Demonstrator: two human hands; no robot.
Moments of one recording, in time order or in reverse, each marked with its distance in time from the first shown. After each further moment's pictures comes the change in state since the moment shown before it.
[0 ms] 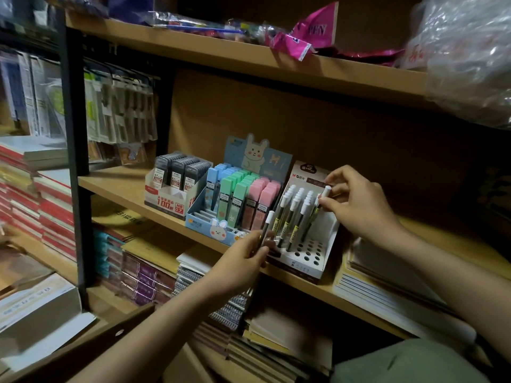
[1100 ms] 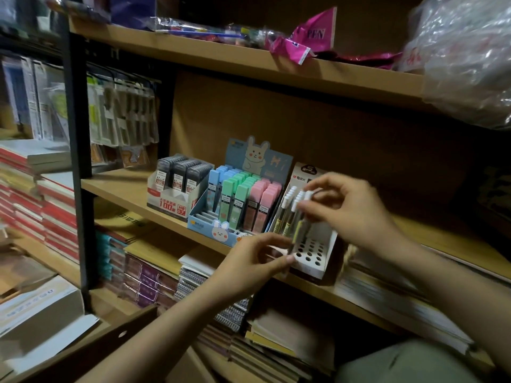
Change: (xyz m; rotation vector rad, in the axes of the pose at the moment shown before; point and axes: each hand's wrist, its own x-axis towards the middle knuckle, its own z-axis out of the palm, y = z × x) left_hand -0.009 0.013 0.002 0.093 -0.079 0.188; right_hand -0.026 -0.046 -0.004 0.317 -0.127 -0.017
